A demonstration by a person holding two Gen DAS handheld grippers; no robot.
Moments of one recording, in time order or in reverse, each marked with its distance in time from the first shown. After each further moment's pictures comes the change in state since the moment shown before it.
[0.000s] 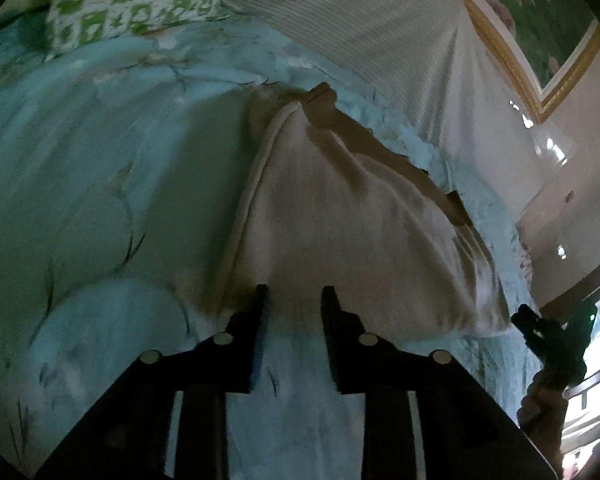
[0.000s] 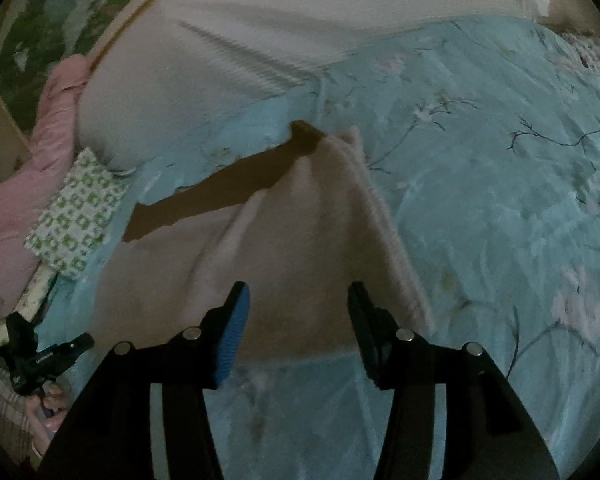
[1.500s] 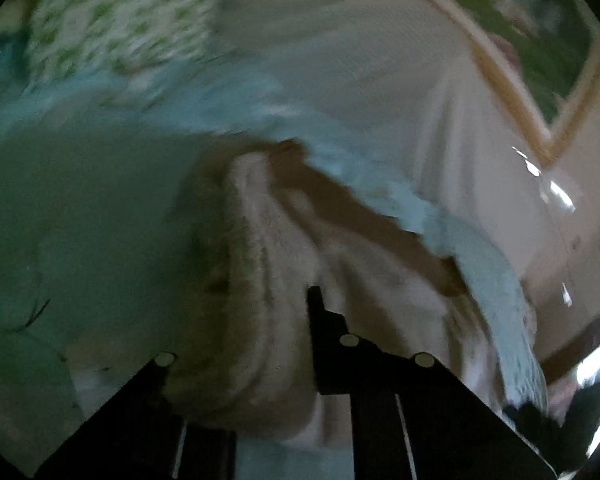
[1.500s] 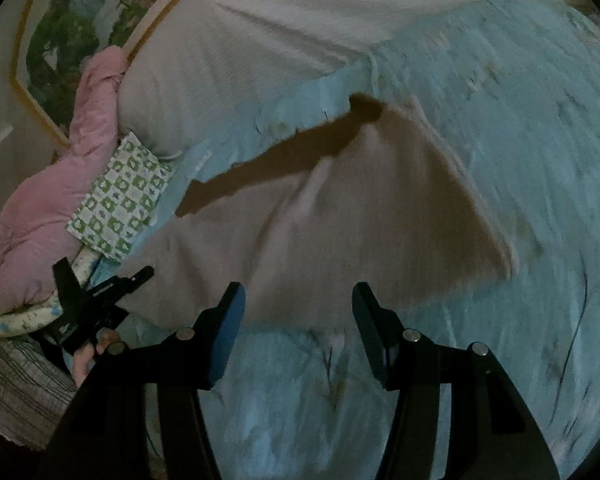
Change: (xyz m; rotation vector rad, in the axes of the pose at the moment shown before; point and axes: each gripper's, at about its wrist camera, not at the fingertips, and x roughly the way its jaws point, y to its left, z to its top) left arm 0.043 -0.075 0.035 -0.013 -0.216 0.001; right arm 0.003 0.029 -0.021 0.004 0.035 0.149
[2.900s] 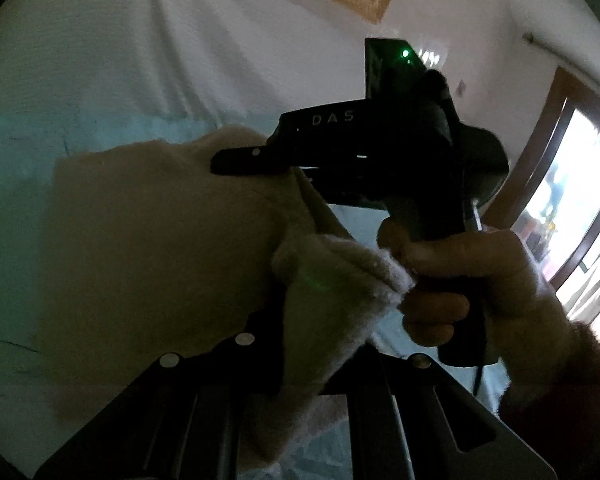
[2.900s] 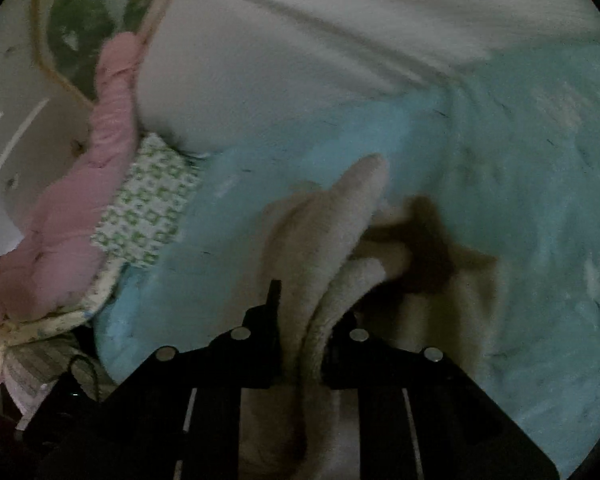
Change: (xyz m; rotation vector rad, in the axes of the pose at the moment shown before) left arm 0.117 -0.261 -0.082 0.474 0.220 -0.315; right arm 0.112 -0.031 0.168 -0.089 0.218 0.197
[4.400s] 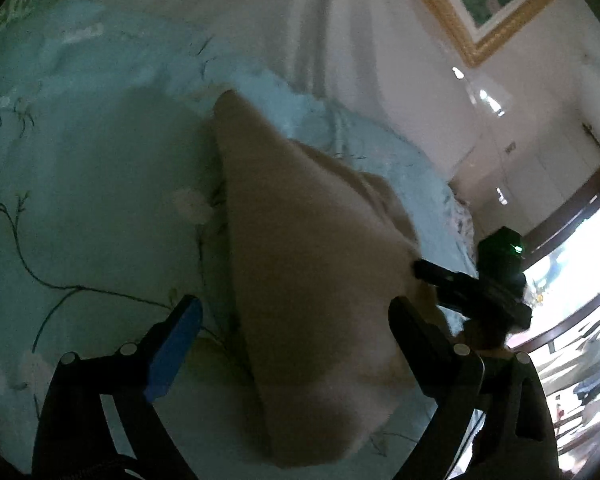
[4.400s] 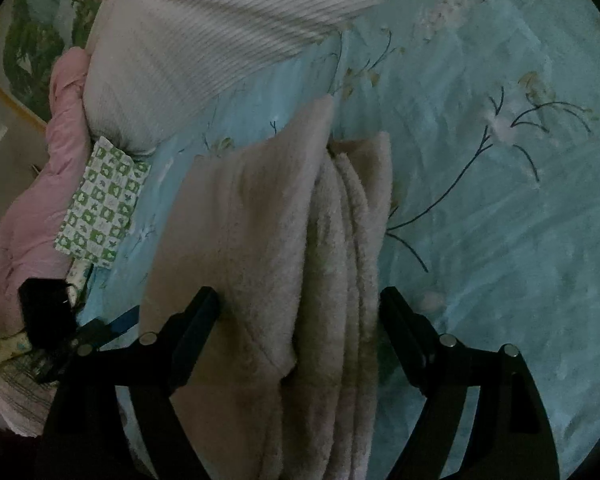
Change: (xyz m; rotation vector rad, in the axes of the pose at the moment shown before) left arm -0.066 0.153 0.000 -0.360 0.087 -0.025; right arm -0.021 -0.048 -0.063 0.127 -0.003 -0.102
